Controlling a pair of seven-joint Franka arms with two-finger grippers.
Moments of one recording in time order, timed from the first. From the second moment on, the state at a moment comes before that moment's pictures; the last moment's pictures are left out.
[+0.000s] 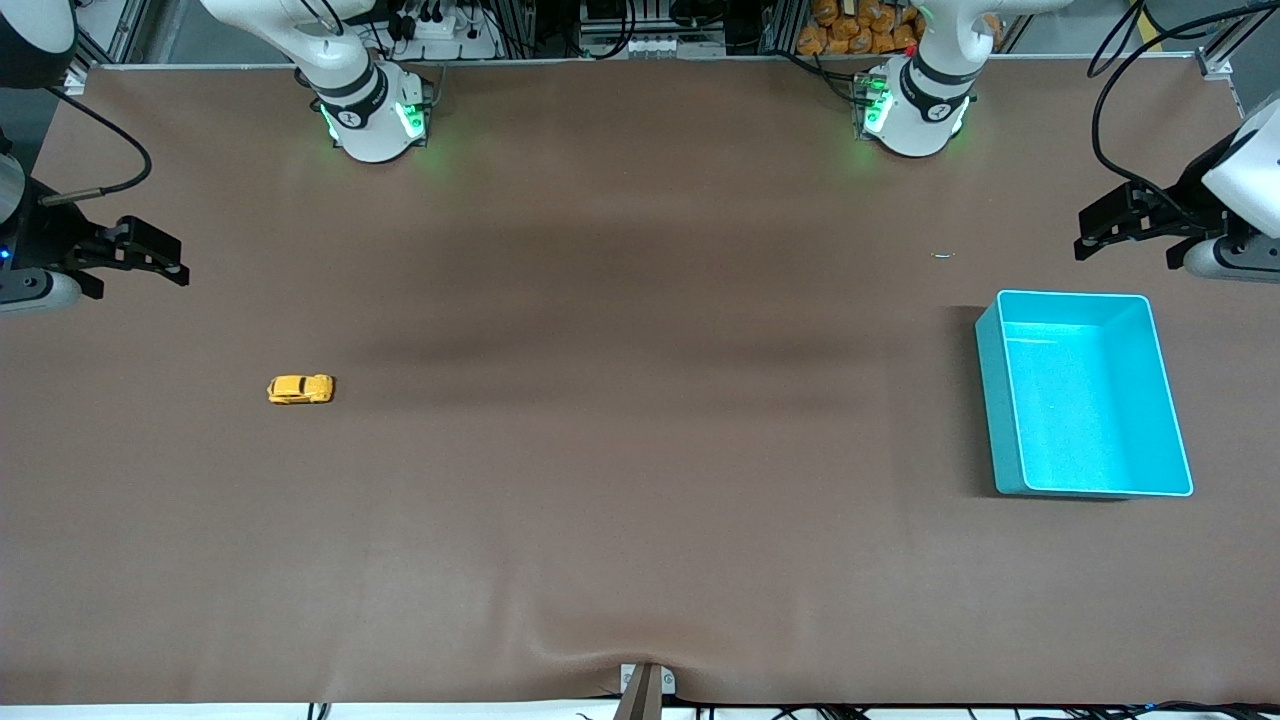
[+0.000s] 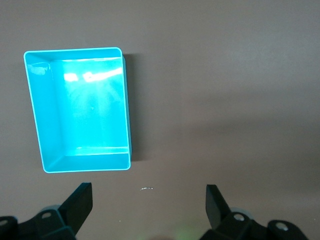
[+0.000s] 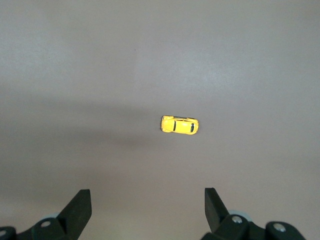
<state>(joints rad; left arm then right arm) -0.02 0.01 -0.04 -1.52 -0.03 1.50 0.03 0.12 0.00 -0.14 -1.64 0.02 1.59 -0.17</state>
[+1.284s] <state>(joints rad) -0.02 0.02 -0.08 -1.53 -0.02 1.51 0.03 0.09 0.02 -0.16 -2.22 -0.03 2.19 -1.10</state>
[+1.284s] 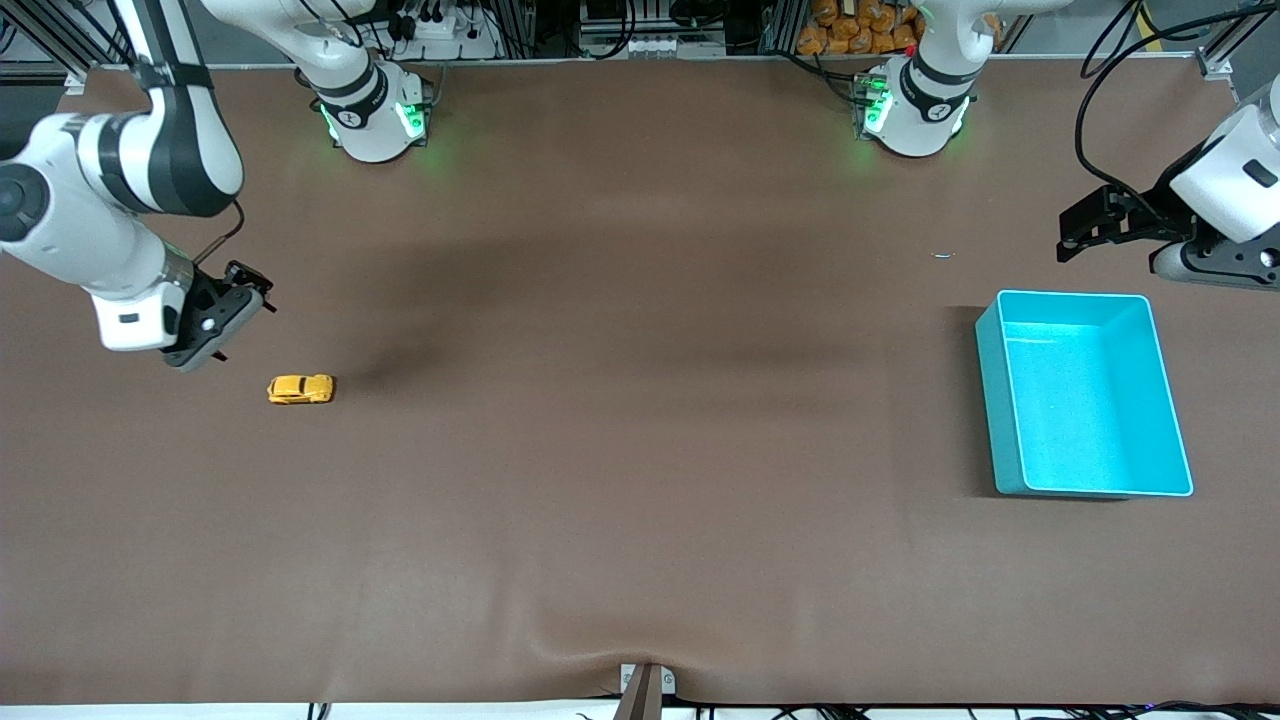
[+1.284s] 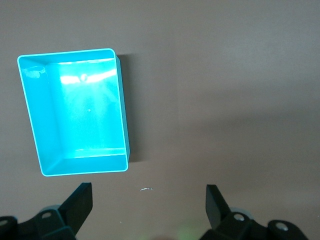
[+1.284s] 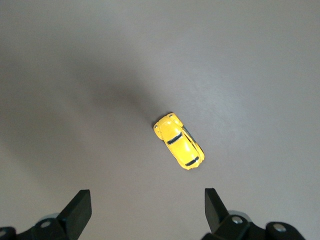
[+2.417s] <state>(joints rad) -0.02 0.02 -0.09 -1.55 -0.02 1.51 0.01 0.06 0.38 -0.16 -2.15 -0.03 2.45 -1.64</state>
